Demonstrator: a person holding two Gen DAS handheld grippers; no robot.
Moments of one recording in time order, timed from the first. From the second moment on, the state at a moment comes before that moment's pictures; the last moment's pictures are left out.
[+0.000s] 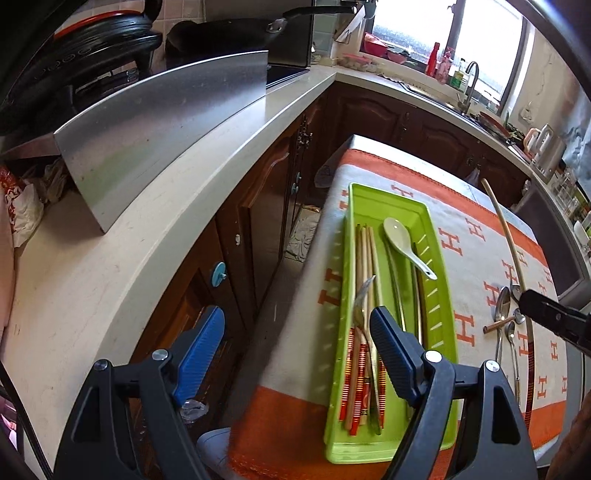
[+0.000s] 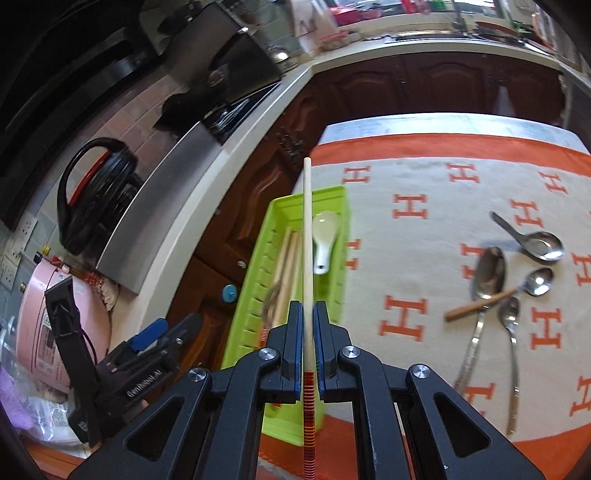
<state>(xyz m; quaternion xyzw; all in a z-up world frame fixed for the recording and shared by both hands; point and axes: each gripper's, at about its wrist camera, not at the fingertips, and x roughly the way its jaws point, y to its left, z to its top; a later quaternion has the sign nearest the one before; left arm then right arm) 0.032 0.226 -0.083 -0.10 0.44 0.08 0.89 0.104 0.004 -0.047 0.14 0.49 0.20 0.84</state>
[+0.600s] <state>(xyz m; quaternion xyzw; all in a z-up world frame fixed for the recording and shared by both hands) 0.036 0.242 -0.089 -0.13 0.45 0.09 0.88 0.163 0.084 -0.115 0.11 0.56 0.21 0.79</state>
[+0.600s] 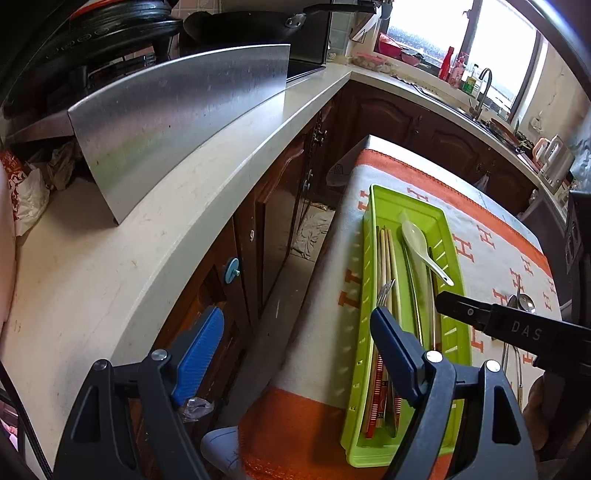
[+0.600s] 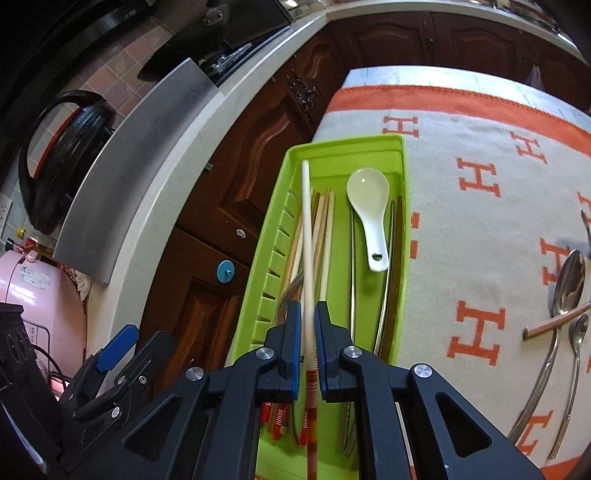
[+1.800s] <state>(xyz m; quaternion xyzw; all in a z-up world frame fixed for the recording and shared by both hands) 0.043 0.111 -0.067 -0.03 0.47 0.00 0.88 0.082 -0.105 -0.107 0.15 0.52 0.17 0.82</state>
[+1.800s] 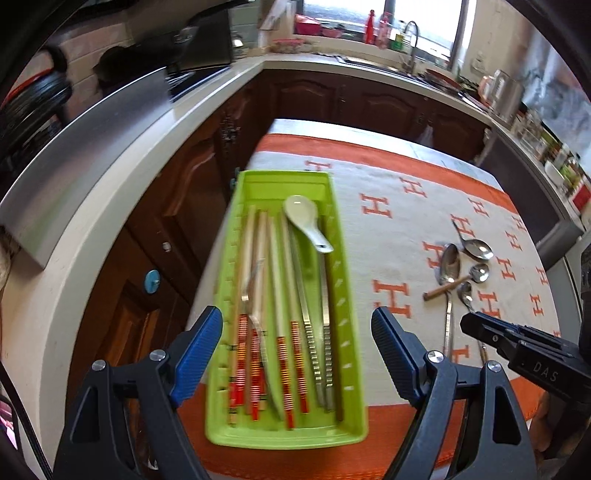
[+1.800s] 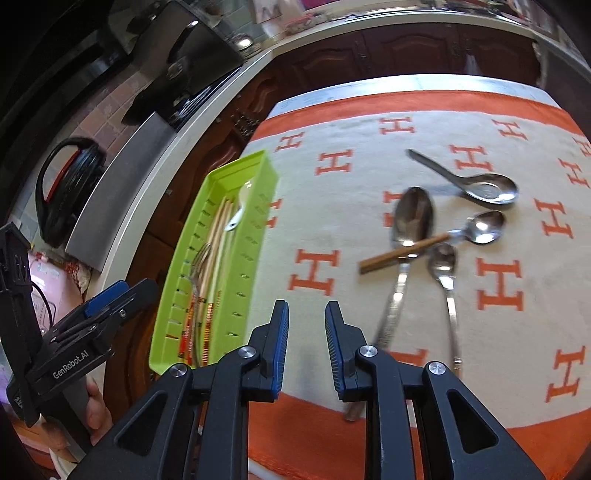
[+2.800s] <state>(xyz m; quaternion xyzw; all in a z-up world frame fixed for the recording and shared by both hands) 0.124 -0.060 -0.131 0.09 0.54 -0.12 0.83 0.165 -0.281 -0.188 0.29 0.50 0.08 0.81</state>
